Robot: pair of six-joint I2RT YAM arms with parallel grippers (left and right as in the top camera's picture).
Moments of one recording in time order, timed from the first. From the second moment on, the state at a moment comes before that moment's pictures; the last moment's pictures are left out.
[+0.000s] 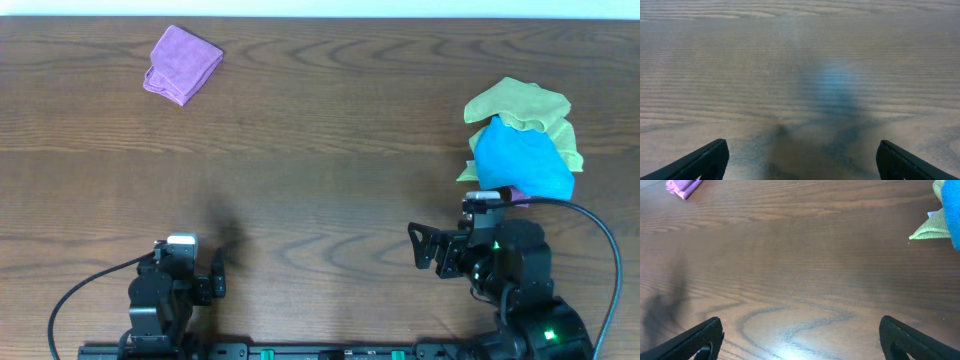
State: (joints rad) left arm -0.01 0.01 0.17 -0.78 0.03 0.04; right arm 0.23 0.57 0.55 -0.70 -0.19 0.34
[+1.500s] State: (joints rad) left arm -0.01 0.01 0.17 -0.79 0.00 0.04; right arm 0.02 0.14 0.21 -0.70 0.00 0.05
